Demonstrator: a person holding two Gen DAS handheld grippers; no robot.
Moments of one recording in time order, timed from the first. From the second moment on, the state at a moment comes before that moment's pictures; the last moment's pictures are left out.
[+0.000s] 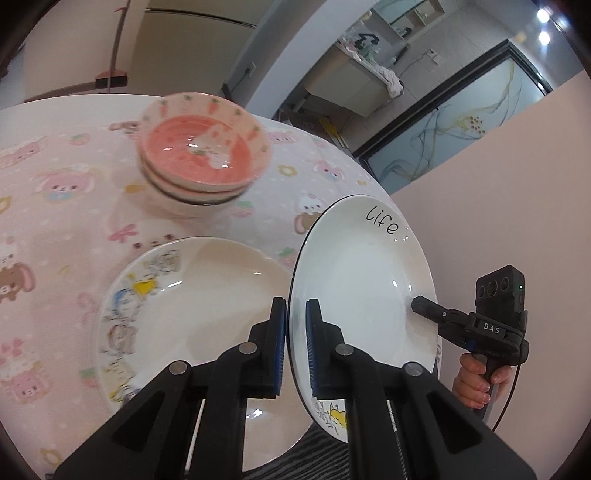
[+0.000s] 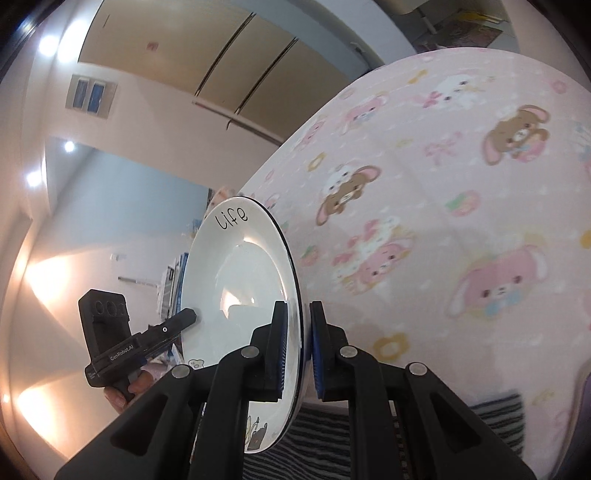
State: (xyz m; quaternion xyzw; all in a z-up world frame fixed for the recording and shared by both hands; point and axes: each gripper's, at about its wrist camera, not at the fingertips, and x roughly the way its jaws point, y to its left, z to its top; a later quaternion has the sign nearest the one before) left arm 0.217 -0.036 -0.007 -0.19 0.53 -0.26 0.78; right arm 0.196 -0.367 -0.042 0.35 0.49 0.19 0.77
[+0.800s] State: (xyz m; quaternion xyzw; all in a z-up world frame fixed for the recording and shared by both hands) left arm 0.174 0.082 -0.035 -0.23 0.52 -0.20 0.80; right arm 0.222 -0.246 -0.075 0.28 0.56 0.21 0.75
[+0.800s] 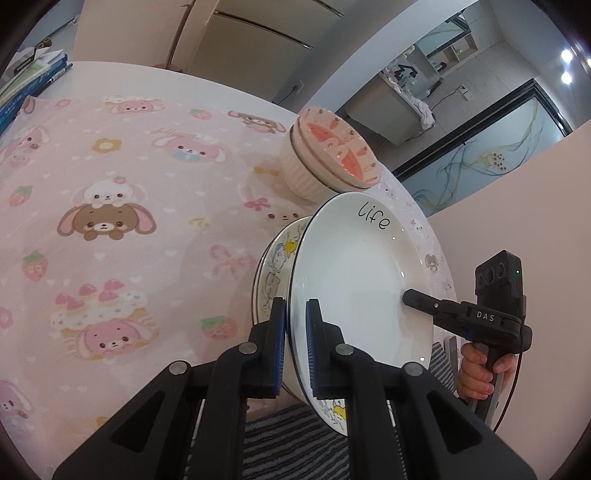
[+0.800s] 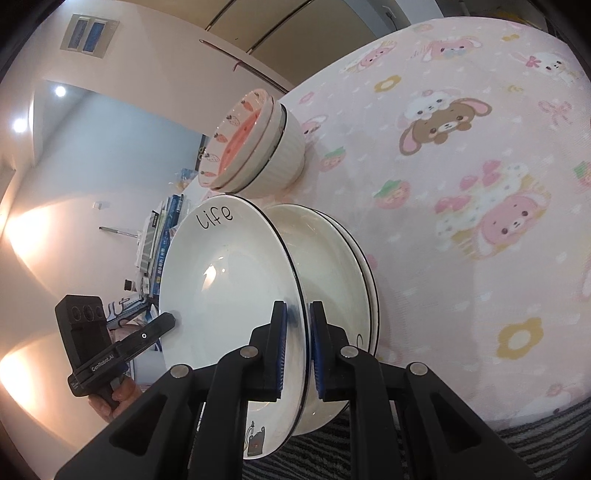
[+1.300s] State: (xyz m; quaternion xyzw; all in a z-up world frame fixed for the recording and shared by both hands) left arm 0.177 0.070 -0.059 -0.17 0.53 -0.18 0.81; right arm 0.217 -0.227 -0.078 0.17 0.56 0.18 0.79
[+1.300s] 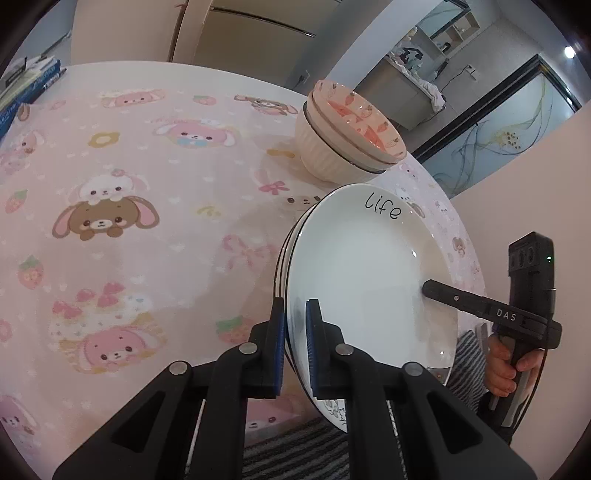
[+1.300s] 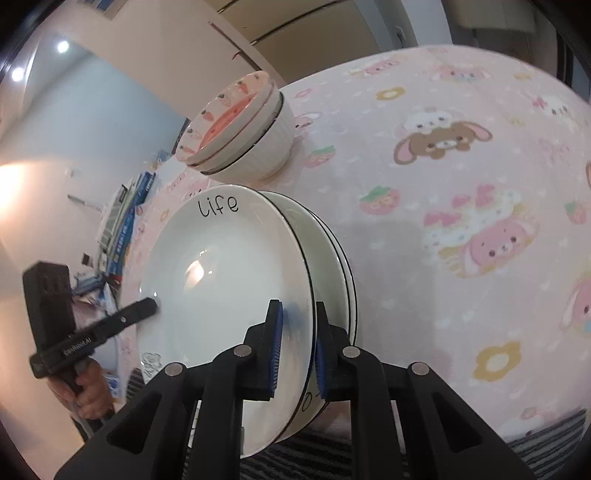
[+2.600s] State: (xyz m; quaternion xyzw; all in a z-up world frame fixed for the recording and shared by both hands) left arm 0.143 0.018 -0.062 0.03 0.40 -0.07 0.92; right arm 0.167 -0.210 -0.065 0.04 0.44 0.16 0.88
